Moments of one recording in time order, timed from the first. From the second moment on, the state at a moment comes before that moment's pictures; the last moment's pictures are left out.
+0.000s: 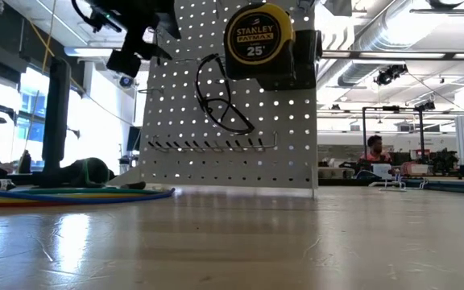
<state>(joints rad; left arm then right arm) -0.25 1.37 0.83 0.12 -1.39 -1.67 0.75 2.07 2.33 -1.35 0.75 1.10</state>
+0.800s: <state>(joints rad) -0.38 1.37 0.83 -0.49 -1.08 -2.01 0.75 2.07 2.33 -1.34 0.74 1.12</state>
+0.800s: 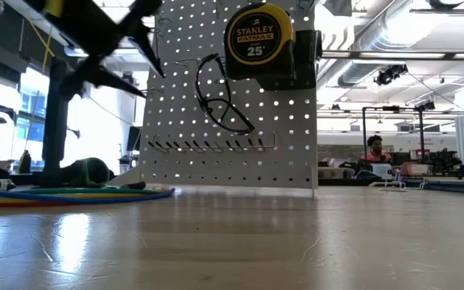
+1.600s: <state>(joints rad) -0.38 1.36 0.99 -1.02 0.26 -0.82 0.74 2.07 2.33 -1.44 0.72 1.03</state>
